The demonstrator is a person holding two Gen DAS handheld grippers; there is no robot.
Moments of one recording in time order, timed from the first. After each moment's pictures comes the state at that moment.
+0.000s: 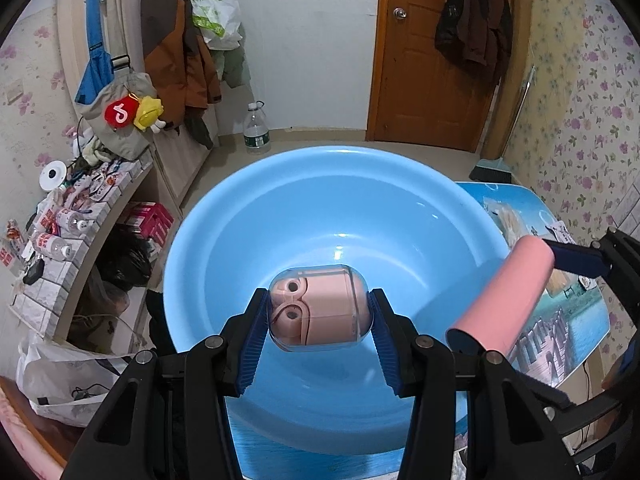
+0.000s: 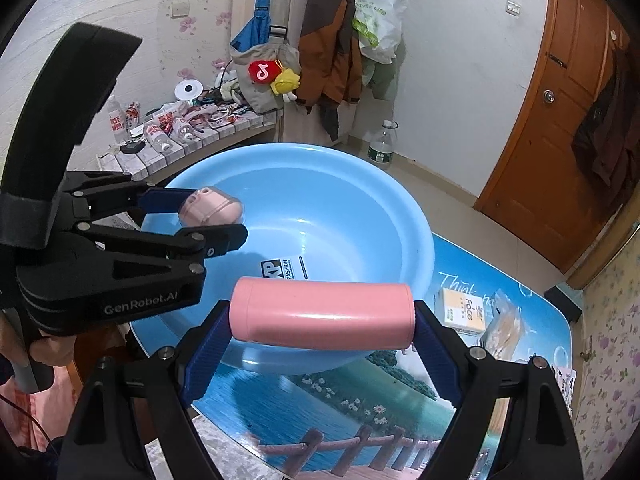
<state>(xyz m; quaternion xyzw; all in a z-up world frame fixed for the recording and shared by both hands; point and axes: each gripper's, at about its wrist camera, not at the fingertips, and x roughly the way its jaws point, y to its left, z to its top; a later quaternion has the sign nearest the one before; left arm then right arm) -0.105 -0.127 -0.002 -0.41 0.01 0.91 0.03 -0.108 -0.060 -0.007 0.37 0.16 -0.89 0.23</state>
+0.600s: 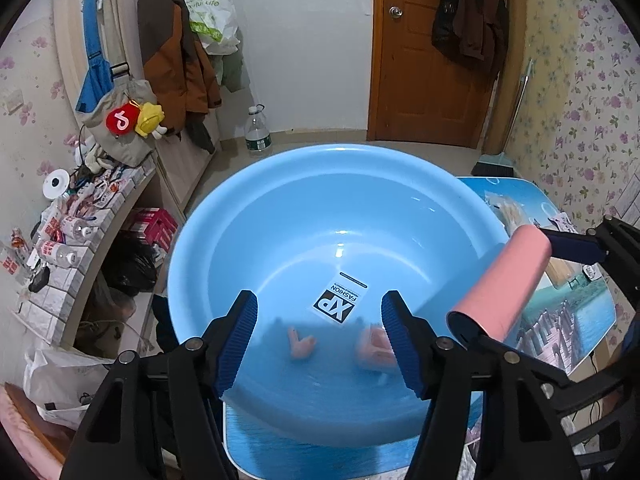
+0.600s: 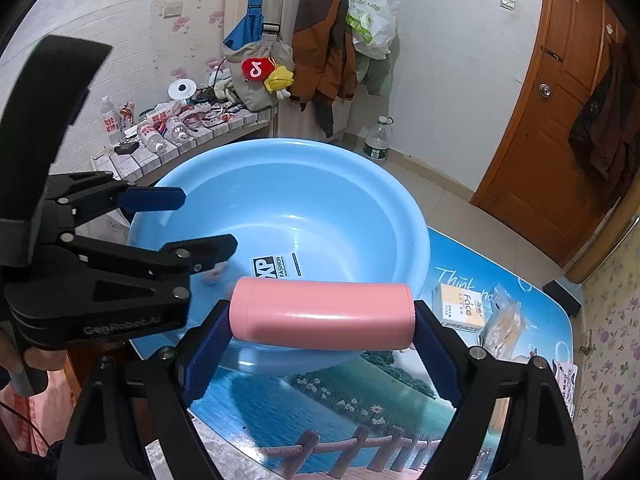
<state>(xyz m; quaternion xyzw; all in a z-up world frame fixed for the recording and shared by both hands) -0.099 -0.125 -0.001 -0.41 0.02 0.91 0.02 -0.113 -0.067 -0.014 0.38 0.15 -0.89 0.22</state>
